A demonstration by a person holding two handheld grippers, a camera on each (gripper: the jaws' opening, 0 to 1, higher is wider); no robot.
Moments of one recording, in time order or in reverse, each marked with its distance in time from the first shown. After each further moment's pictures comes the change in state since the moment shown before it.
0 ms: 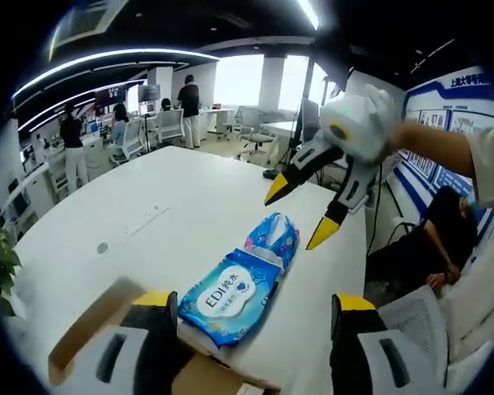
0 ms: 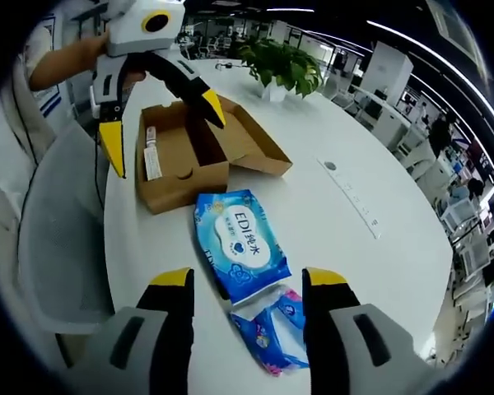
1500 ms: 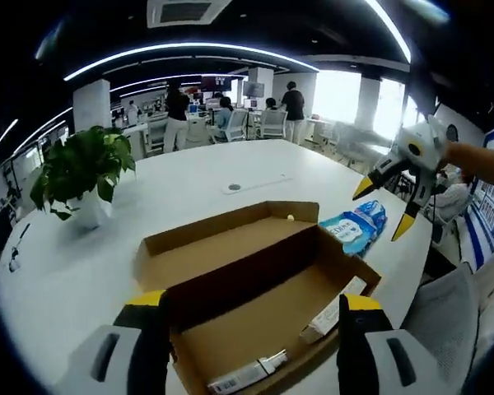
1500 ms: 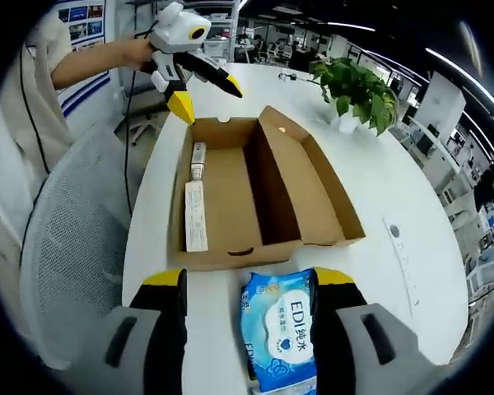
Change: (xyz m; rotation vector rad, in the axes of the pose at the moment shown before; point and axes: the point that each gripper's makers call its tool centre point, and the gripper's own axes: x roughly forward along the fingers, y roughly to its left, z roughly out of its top) left arm -0.165 0.121 -0.143 -0.290 -0.037 0.430; right arm 0.082 0.072 0.089 -0.199 -0.037 0.223
